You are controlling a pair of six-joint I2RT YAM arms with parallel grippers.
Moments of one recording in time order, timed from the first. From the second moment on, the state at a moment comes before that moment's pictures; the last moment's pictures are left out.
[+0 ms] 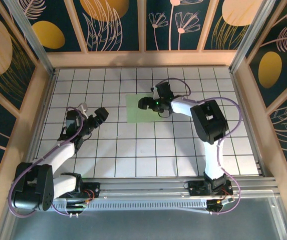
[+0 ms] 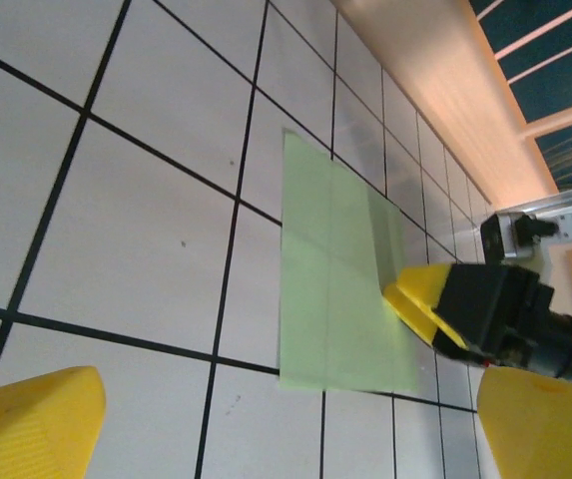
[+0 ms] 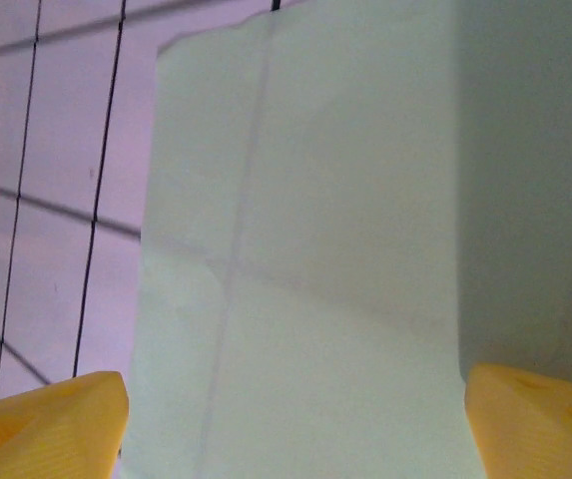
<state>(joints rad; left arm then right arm) -0.12 1.18 0.42 0.27 0.37 -0.84 0.50 2.07 1.30 -0.09 -0.39 0.53</state>
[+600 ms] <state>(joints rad) -0.27 1.25 0.43 0.25 0.38 -0.92 0.63 1.75 0.85 0.08 -0.33 0.77</state>
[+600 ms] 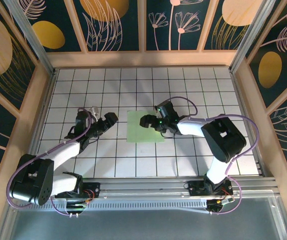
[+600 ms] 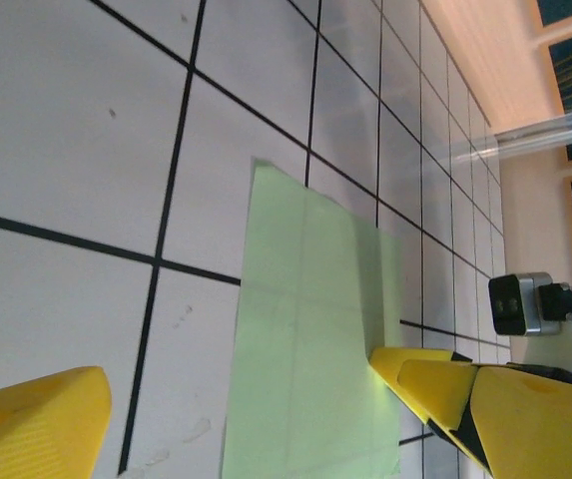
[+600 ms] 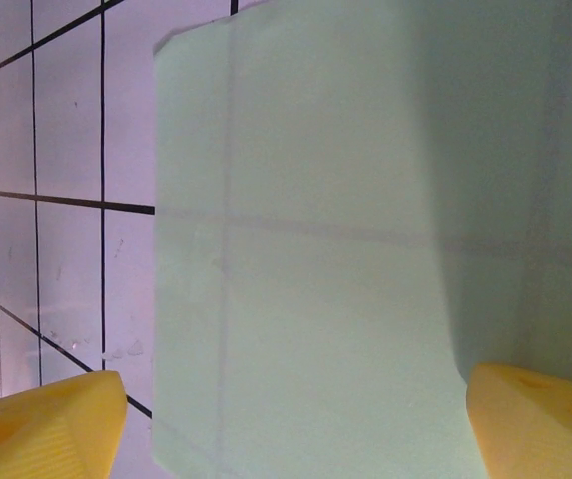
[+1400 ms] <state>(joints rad) -0.50 1.53 0.59 0.25 0.40 -0.98 0.55 1.79 1.15 -0.23 -0.09 0.52</state>
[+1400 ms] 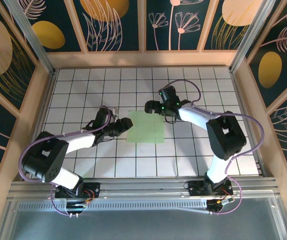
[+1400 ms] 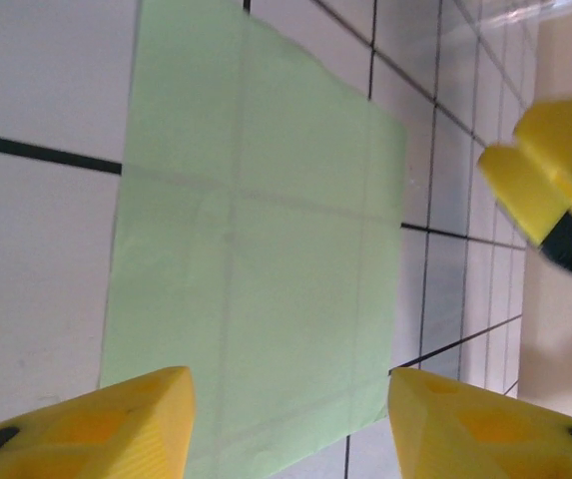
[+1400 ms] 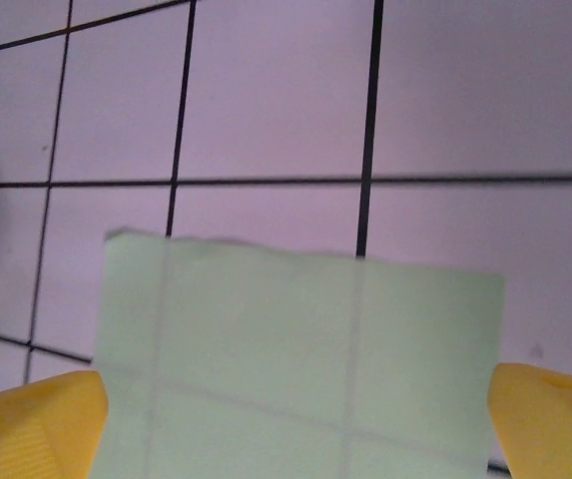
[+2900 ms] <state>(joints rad) -0.56 1.72 0.65 0.30 0.39 -1.03 0.68 1.98 1.31 -0.50 -0.06 0.40</state>
